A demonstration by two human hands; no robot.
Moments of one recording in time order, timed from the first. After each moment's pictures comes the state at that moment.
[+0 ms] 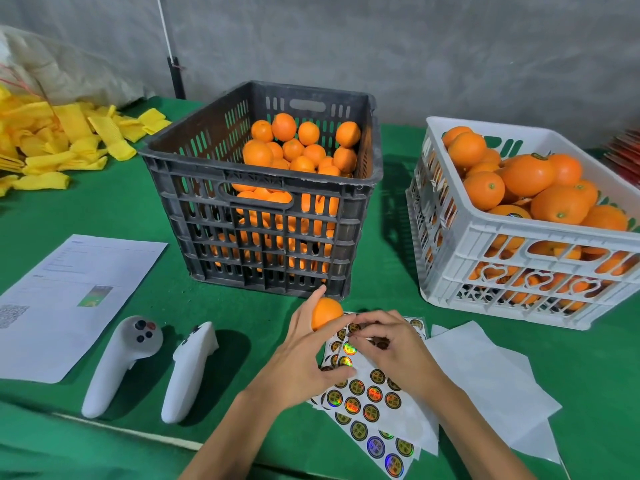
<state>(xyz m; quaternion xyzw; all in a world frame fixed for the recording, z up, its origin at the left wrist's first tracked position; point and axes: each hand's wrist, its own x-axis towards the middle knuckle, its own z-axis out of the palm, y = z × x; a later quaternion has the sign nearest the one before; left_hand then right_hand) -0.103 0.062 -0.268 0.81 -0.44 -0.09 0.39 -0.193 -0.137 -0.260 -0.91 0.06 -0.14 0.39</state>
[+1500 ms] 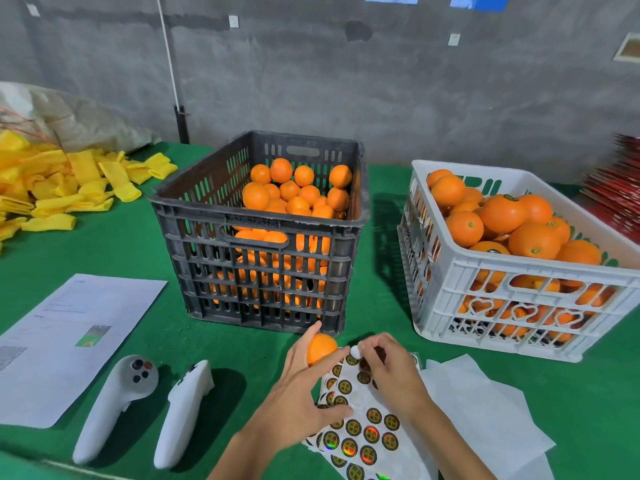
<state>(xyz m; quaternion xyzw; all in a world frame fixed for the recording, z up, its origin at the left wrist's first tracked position) -0.105 0.062 -0.267 0.80 -0.42 -0.11 0.40 -0.178 -0.134 -0.252 -0.86 0.19 -0.17 0.45</state>
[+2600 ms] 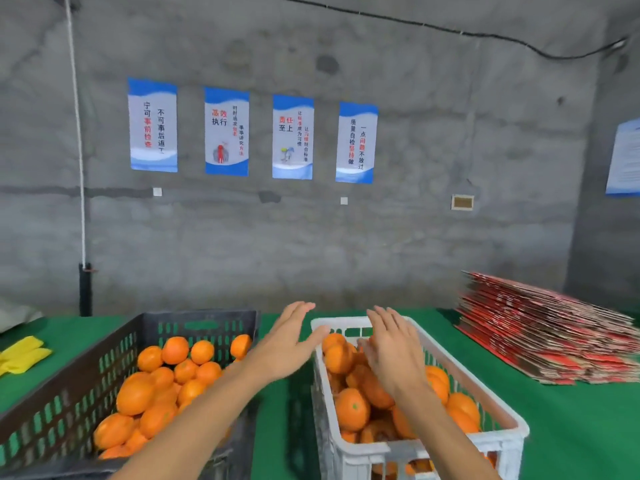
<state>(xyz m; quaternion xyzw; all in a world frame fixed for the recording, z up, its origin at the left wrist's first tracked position) 0.026 -0.185 0.028 0.77 -0.52 0.01 0.37 -0.137 -0.348 0.011 -0.90 0.27 -0.34 -0.05</state>
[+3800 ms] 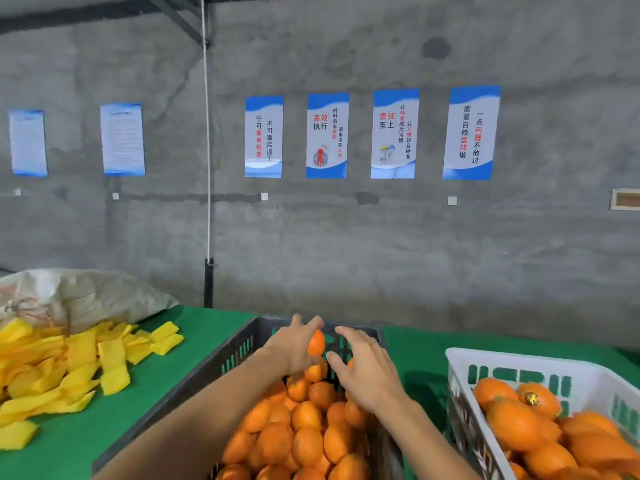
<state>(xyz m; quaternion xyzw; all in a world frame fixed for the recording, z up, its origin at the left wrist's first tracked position) 0.267 -0.096 0.009 0.93 -0.36 0.08 0.08 0.137 -0.225 -0.010 -0.94 0.07 -0.29 0.19</state>
